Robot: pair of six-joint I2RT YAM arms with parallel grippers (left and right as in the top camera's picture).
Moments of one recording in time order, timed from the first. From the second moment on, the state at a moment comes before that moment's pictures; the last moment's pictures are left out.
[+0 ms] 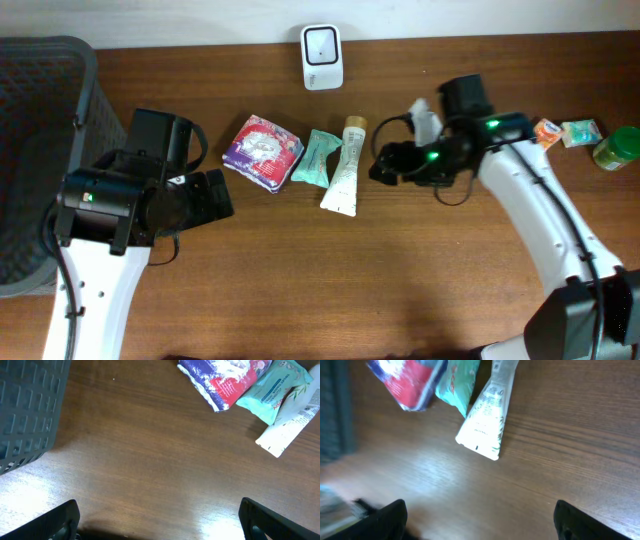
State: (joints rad) left arm -0.21 1.32 1.58 -1.50 -0.13 -0.47; right arm 0.19 1.64 1.38 -0.99 -0.44 0.19
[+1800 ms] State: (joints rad) left arm -0.21 1.32 1.58 -1.50 -0.13 -0.47; right arm 0.40 1.99 1.71 -1.31 0.07 0.40
